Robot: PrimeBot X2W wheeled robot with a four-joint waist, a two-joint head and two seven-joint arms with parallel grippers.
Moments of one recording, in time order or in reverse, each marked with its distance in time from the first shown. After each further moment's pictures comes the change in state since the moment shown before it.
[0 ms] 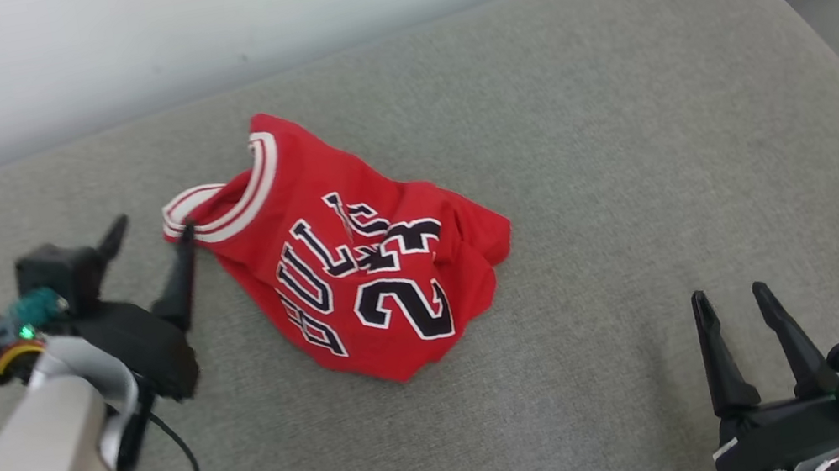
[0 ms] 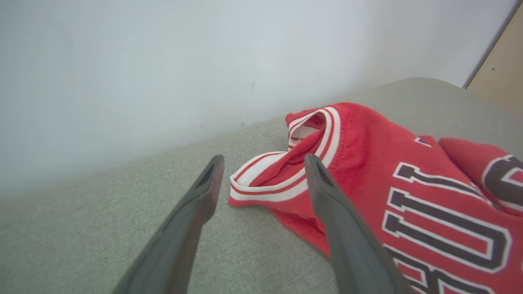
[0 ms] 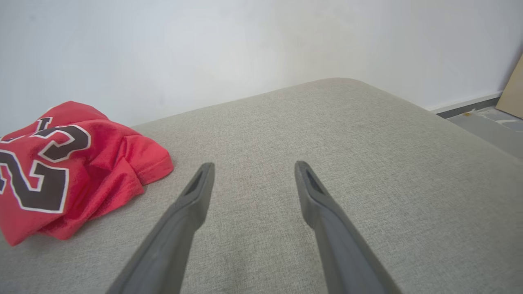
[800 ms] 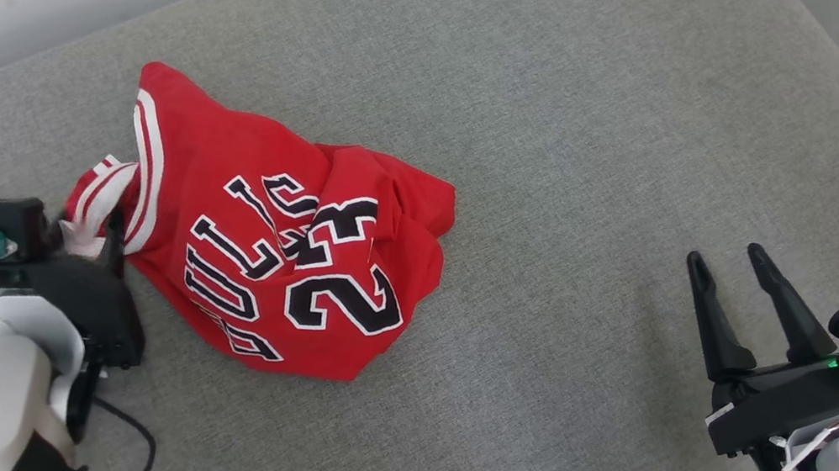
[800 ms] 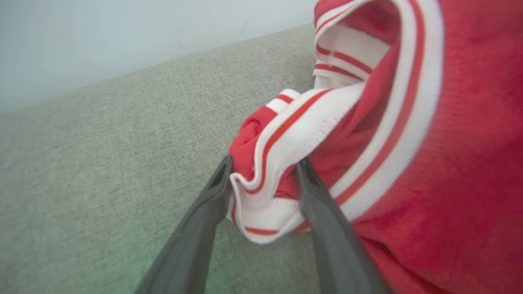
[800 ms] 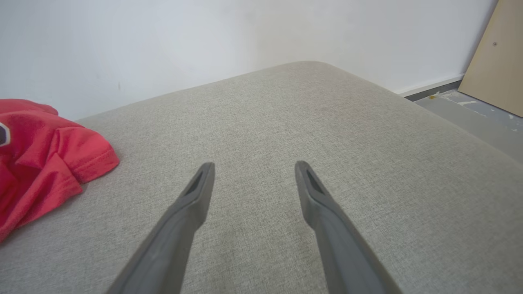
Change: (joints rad) left arm -0.182 -0.002 -0.101 0.254 -0.080 -0.015 0.147; right arm -0.063 0.000 0.006 -0.013 0.038 0.000 0.000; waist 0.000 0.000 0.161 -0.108
